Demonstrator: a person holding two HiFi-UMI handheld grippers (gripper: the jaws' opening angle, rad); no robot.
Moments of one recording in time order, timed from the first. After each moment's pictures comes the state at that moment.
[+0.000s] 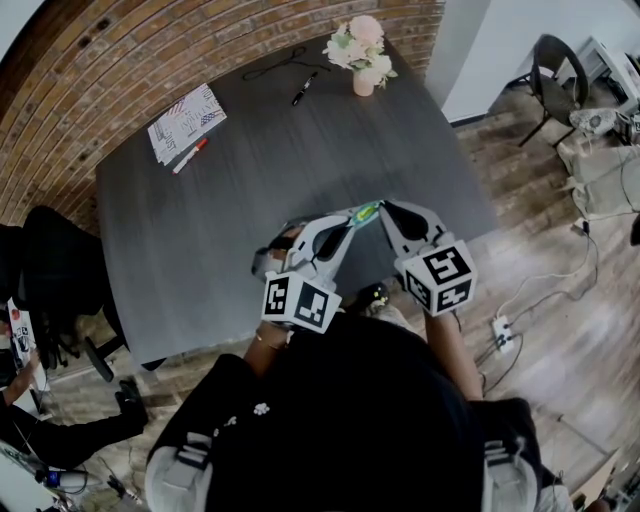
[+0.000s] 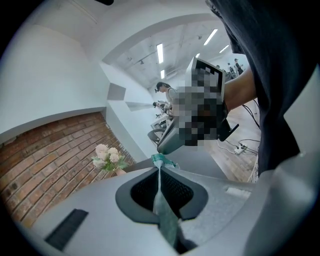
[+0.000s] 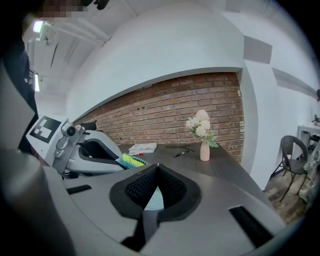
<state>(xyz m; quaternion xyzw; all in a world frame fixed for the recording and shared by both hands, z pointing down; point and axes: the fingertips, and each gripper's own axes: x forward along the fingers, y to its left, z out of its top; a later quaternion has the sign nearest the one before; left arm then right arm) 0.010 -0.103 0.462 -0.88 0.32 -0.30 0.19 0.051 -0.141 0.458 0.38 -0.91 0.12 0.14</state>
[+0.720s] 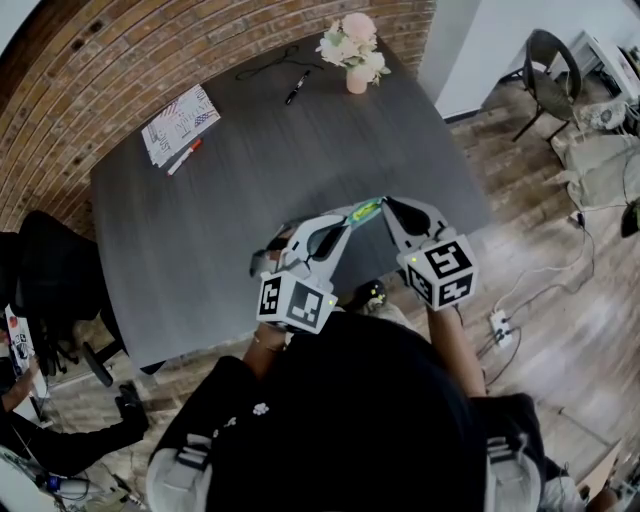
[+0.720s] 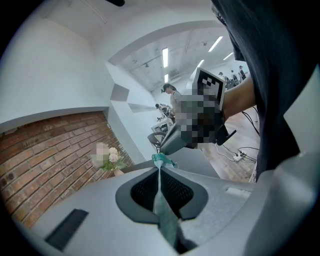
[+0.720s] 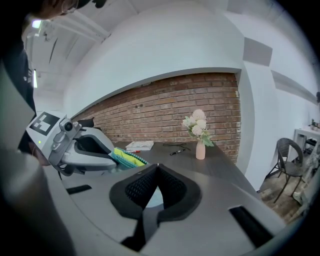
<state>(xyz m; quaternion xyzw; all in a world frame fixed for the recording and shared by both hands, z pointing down) 0.010 -0.098 0.457 -0.89 0.32 -0.28 0.17 0.063 -0.143 0.462 0.39 -0.90 0.11 0.15</state>
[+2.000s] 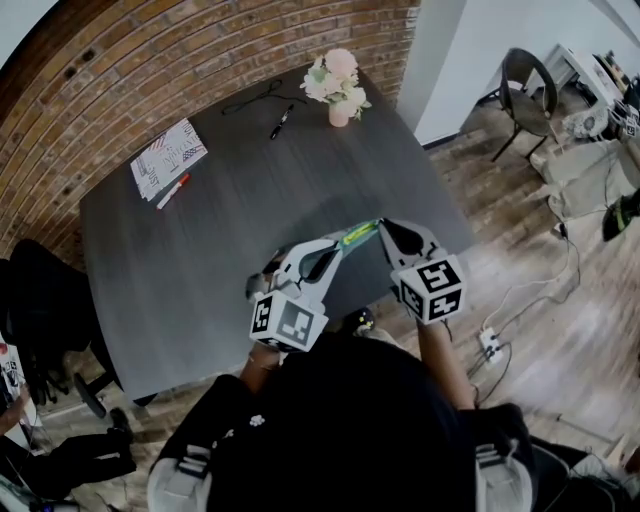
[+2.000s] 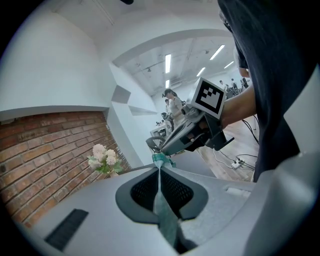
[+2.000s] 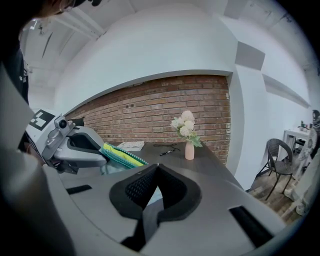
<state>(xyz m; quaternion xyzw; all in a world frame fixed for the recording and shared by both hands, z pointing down) 0.016 -0.110 0.449 -0.91 0.30 -0.24 0.15 0.089 -0.162 0.462 0.44 -0.88 0.11 0.15</state>
